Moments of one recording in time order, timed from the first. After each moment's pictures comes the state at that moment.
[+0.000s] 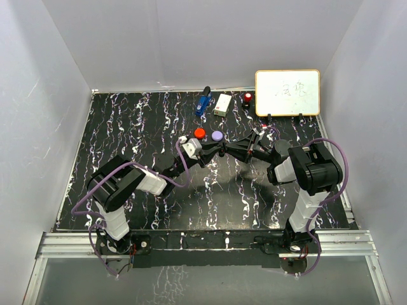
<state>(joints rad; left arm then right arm) -0.73 1.79 0.59 1.48 0.34 0.00 0.16 1.86 0.52 1.52 -0.99 1.83</state>
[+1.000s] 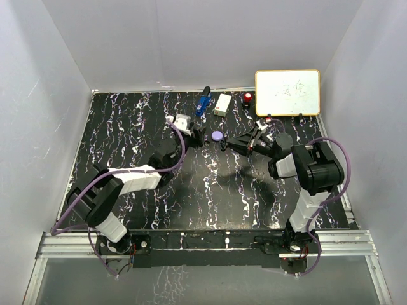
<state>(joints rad) -0.71 1.58 0.67 1.05 -0.20 -0.09 0.12 1.87 0.58 1.45 -0.98 1.66</state>
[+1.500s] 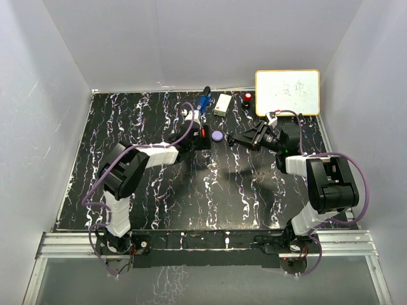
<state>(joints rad) -0.65 1.93 1.09 0.30 -0.18 -0.45 0.07 1.62 0.64 0.88 -0.92 1.19</state>
